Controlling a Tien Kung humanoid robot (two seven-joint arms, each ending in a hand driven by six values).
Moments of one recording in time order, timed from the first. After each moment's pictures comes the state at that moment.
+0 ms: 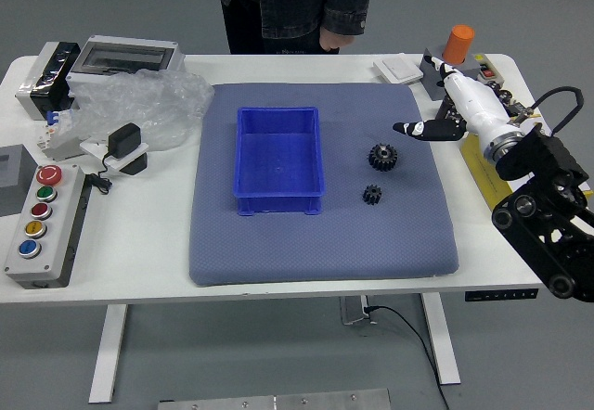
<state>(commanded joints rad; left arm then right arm) -0.05 0.07 -1.41 -0.18 1.21 -0.09 0.14 0.49 -0.38 1.05 1.29 -1.93 -0.14 -0.21</state>
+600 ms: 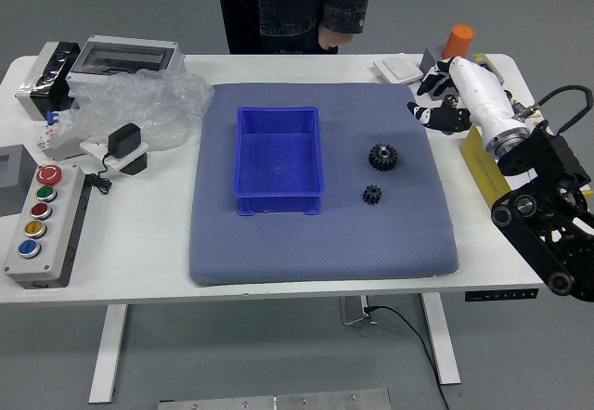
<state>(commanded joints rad) -0.05 0.07 -1.41 -0.18 1.21 -0.09 0.14 0.49 -0.38 1.06 1.28 -1.89 -0.21 -0.14</state>
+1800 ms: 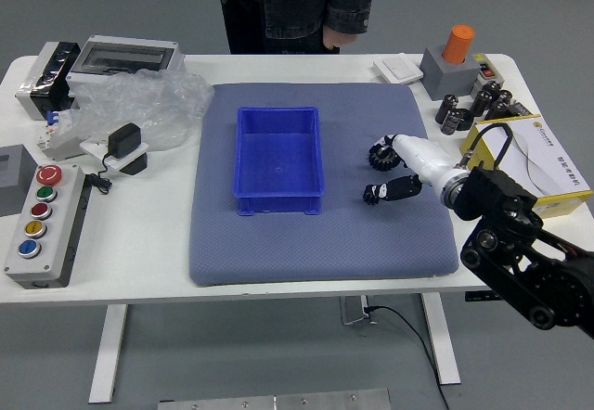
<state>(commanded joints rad) -0.05 0.07 -1.41 -0.18 1.22 -0.09 0.15 0.49 -0.37 0.81 1.32 -1.87 0.02 -0.34</state>
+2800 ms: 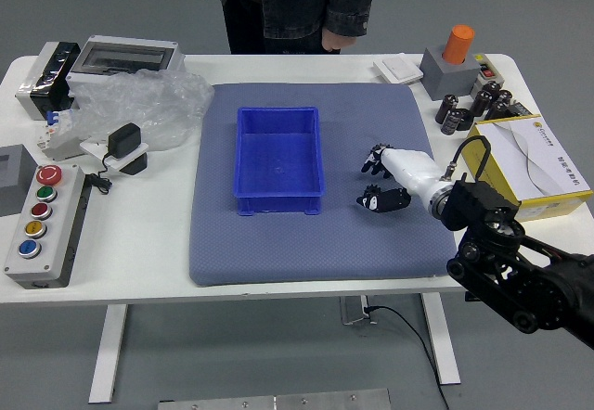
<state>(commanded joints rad) -0.05 0.07 -1.41 -0.18 1.22 -0.09 0.15 0.52 -0.34 0.72 1.21 -1.93 -0.05 -0.28</state>
